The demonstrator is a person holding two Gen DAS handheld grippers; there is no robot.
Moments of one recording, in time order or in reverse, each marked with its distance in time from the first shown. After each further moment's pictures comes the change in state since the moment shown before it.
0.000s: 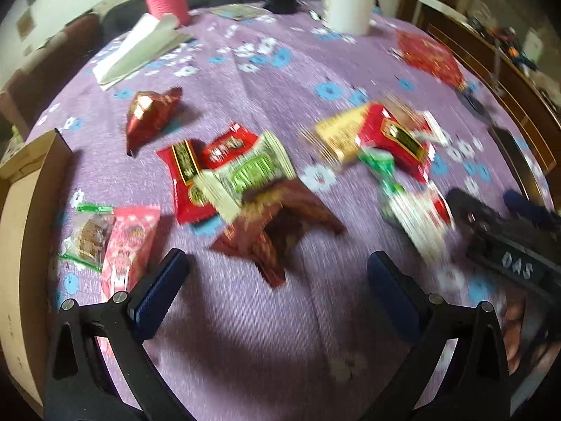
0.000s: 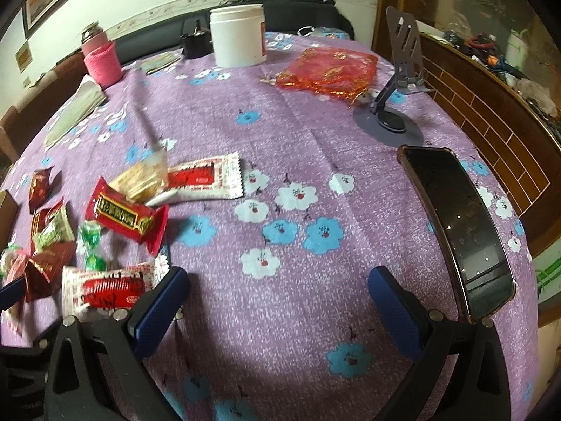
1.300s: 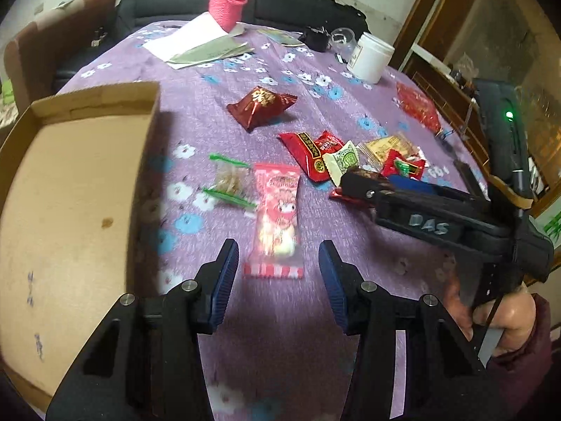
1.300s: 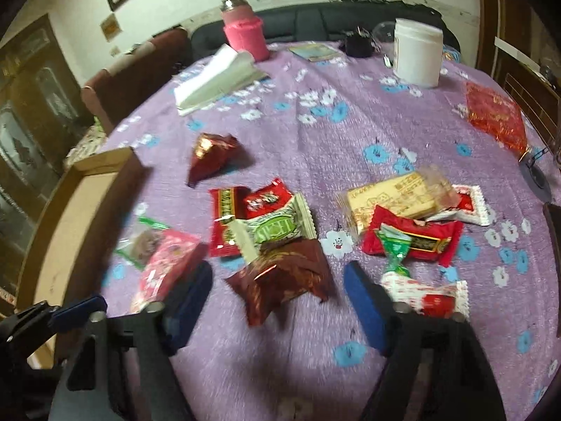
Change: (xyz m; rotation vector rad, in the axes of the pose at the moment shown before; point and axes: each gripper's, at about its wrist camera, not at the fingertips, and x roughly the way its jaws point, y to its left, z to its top) left arm -0.066 0.120 -0.056 -0.132 -0.096 -0.182; right arm -0.024 0.150 -0.008 -0.178 0.024 0.335
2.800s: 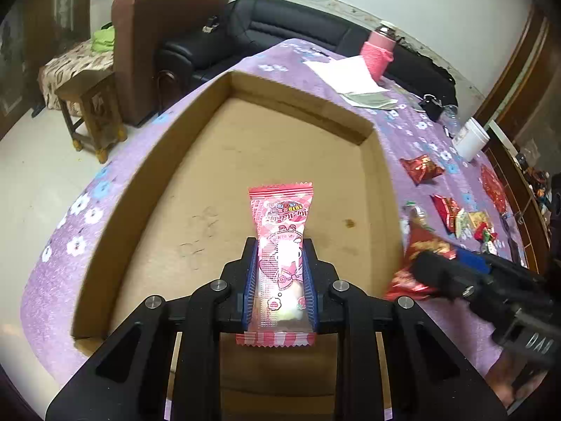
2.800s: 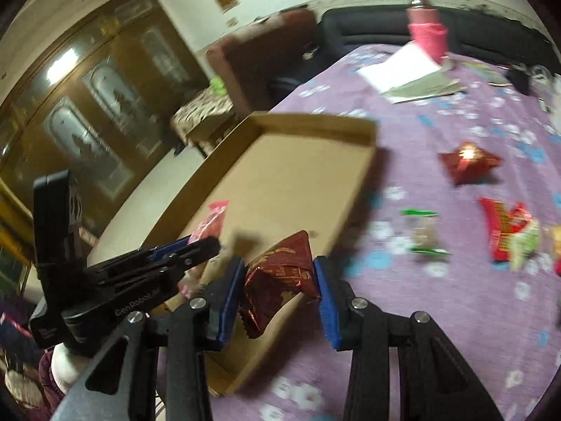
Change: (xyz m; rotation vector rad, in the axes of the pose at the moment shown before) left arm -0.083 0.161 -0.043 -0.324 -0.123 0.190; right arm -0.024 0.187 -0.023 -0.256 0.066 0.424
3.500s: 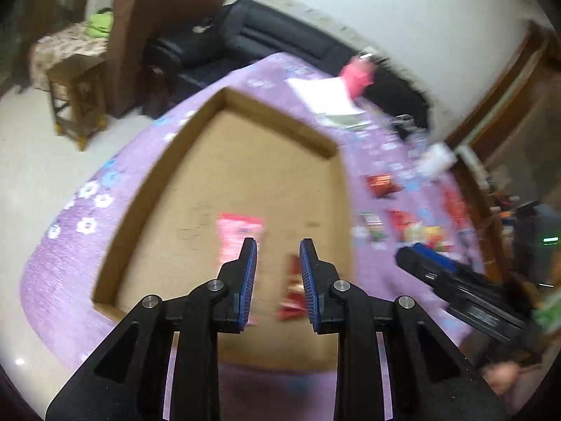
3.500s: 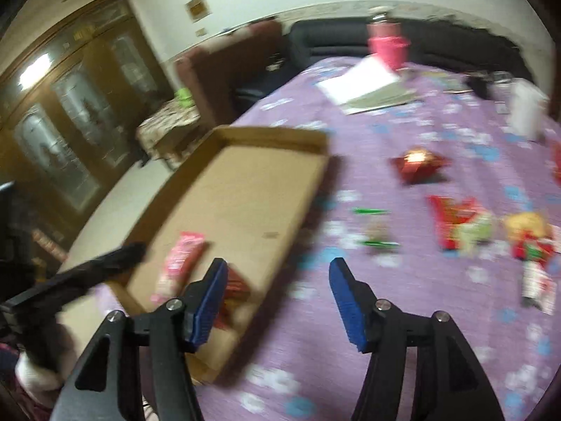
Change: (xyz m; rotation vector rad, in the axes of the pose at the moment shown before) left arm -0.058 0.008 -0.002 -0.076 -0.037 -0.194; right arm -0.044 -0.016 -0.006 0.052 -0.075 -0.200
